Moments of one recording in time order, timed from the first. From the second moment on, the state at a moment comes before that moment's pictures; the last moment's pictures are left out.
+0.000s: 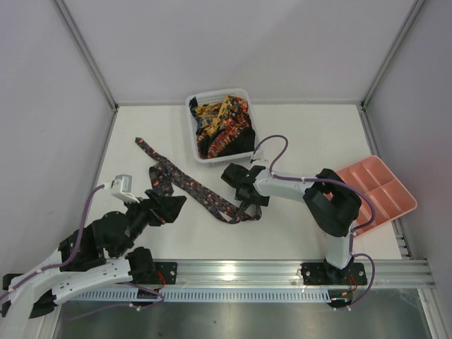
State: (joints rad) left arm -1.18 0.28 0.74 -0.72 -0.69 -0.86; right arm 0.91 1.89 1.25 -0.71 0.49 1.10
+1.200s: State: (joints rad) left arm -1.18 0.38 1.03 -0.70 -0.62 -0.66; right arm 0.87 1.23 1.55 -0.24 0.24 0.18
